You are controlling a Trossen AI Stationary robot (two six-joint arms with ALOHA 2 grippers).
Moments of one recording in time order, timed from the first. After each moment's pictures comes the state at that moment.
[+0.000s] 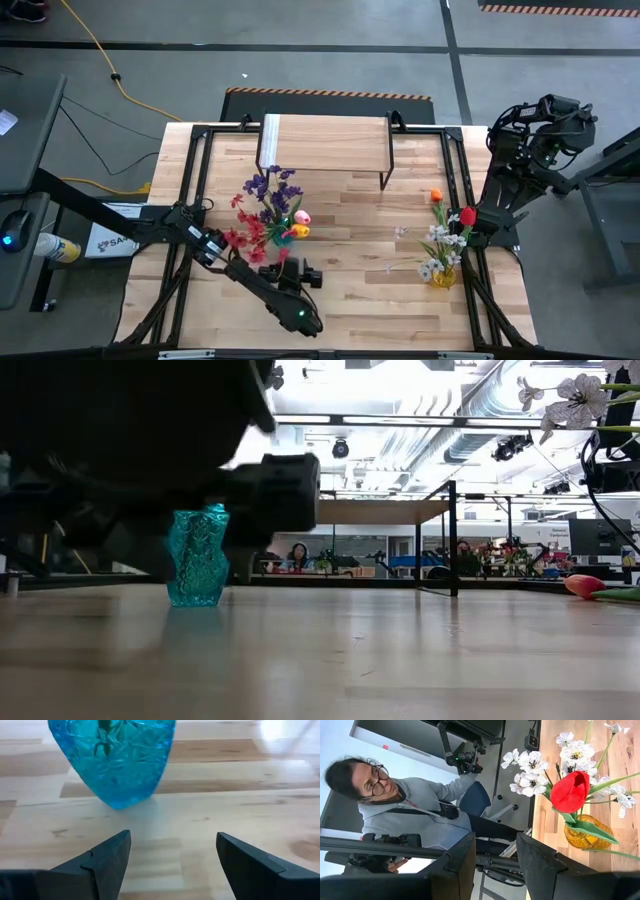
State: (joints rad) left arm -0.63 2.44 1.90 -1.55 -0.77 -2.36; right arm 1.26 0.35 1.33 -1.35 0.24 1.27
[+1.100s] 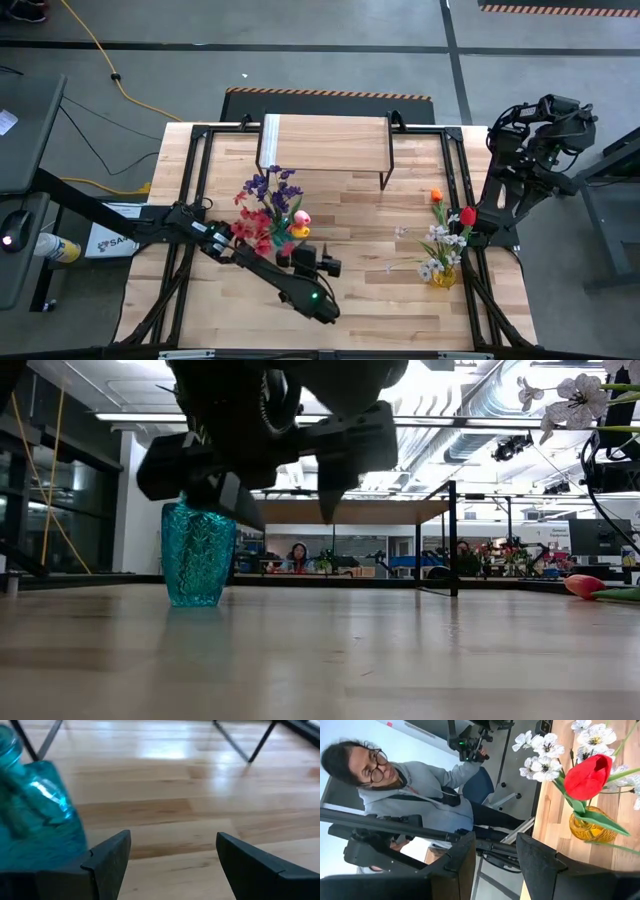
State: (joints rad) left arm -0.53 2.44 2.03 -1.56 -1.01 -2.22; right arm 1.26 0.35 1.33 -1.35 0.15 1.21
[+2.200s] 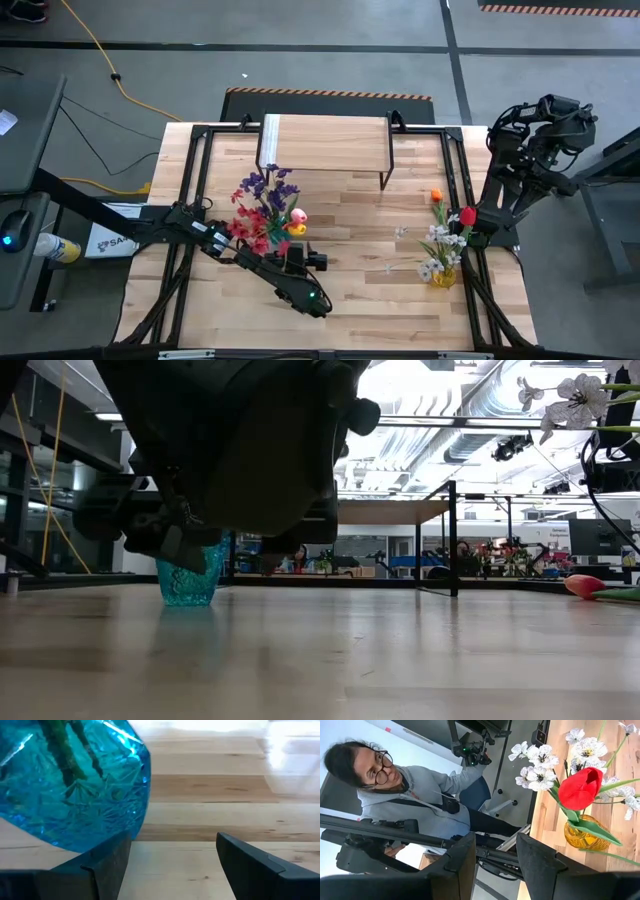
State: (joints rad) left arm -0.52 2.44 1.87 -1.57 -0.83 -2.37; right arm 1.26 0.35 1.33 -1.35 0.19 1.19
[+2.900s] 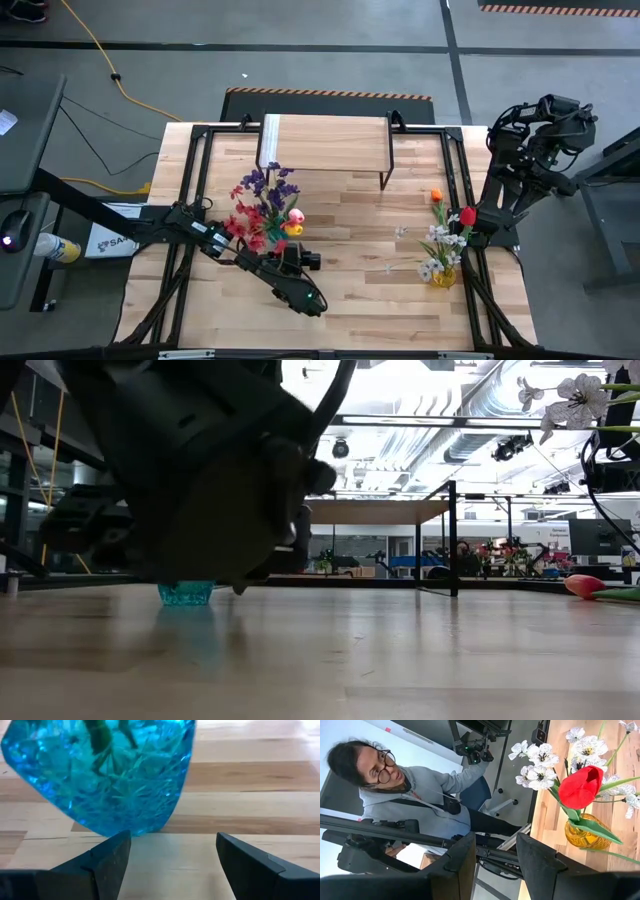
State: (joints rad) left arm -0.53 2.44 1.80 -1.57 -0.76 -2.39; right arm 1.26 0.35 1.33 -1.35 0.18 1.20
